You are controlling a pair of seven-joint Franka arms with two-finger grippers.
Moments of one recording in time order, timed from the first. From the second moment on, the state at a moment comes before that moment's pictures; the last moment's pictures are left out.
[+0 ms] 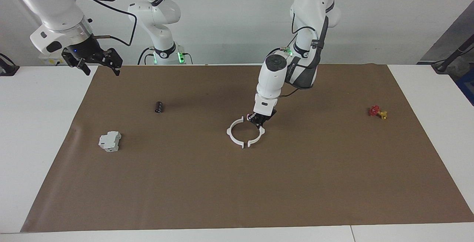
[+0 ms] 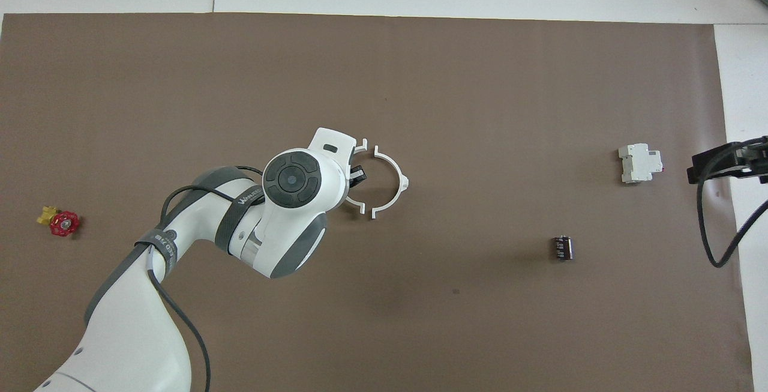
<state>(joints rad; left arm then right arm) -0.42 0.32 -0.19 -1.99 0.06 2.44 -1.02 0.05 -0.01 -0.11 -1.59 -0.04 1.48 -0.05</state>
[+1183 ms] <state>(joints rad) -0.47 0.35 -0.18 -1.99 0.08 2.46 -1.04 0.05 -0.01 -0.11 -1.59 -0.04 1.48 -0.05</state>
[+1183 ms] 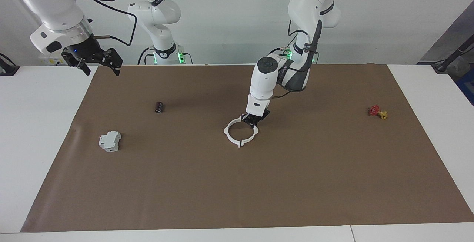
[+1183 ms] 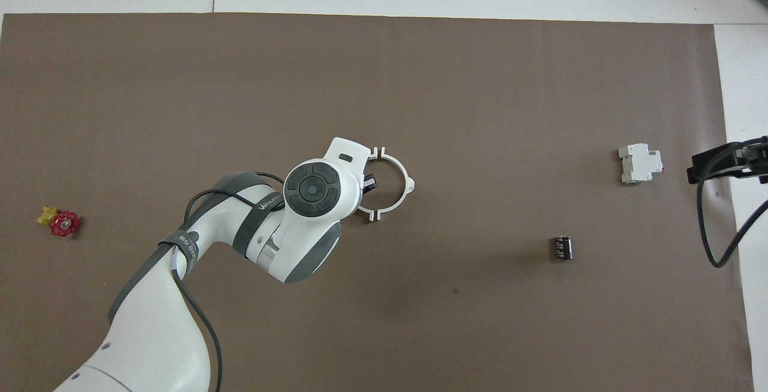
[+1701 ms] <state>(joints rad) -0.47 0.35 -0.17 -1.99 0.09 2.46 -1.04 0.05 -0.01 -0.11 -1.59 -0.04 1.48 -0.05</state>
